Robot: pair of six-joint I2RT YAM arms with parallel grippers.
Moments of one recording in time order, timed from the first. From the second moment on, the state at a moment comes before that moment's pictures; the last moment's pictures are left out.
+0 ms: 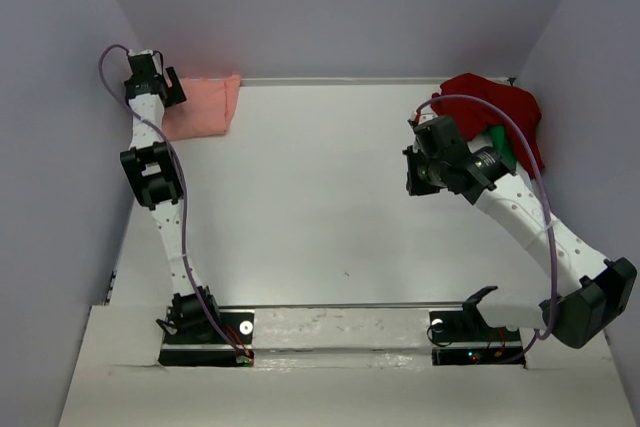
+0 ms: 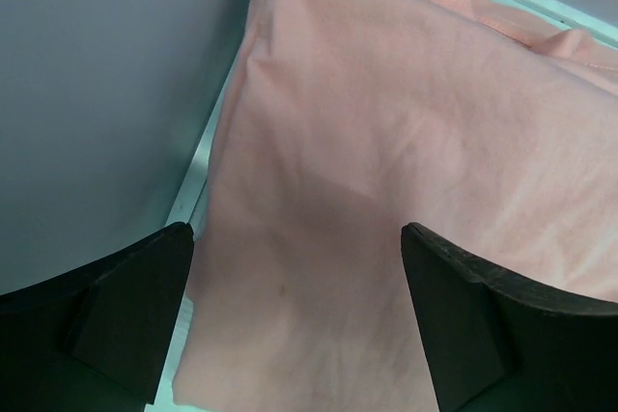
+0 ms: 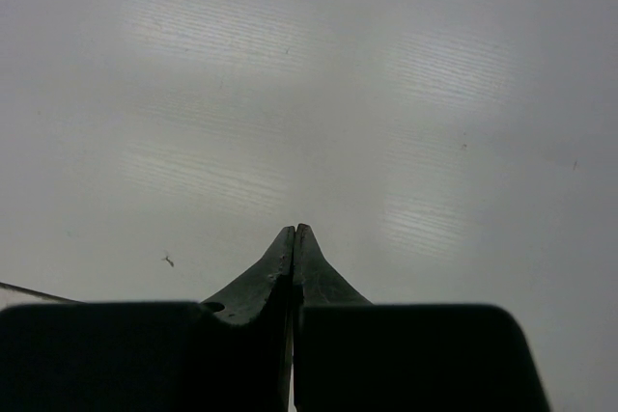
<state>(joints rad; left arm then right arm) 0.29 2.63 2.50 -0.55 -0.04 -0.11 0.55 1.25 1.28 -0.92 0.15 0.34</state>
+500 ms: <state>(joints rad) -0.03 2.08 2.23 -0.60 -0.20 -0.10 0.55 1.38 1.21 -0.74 0.10 0.35</state>
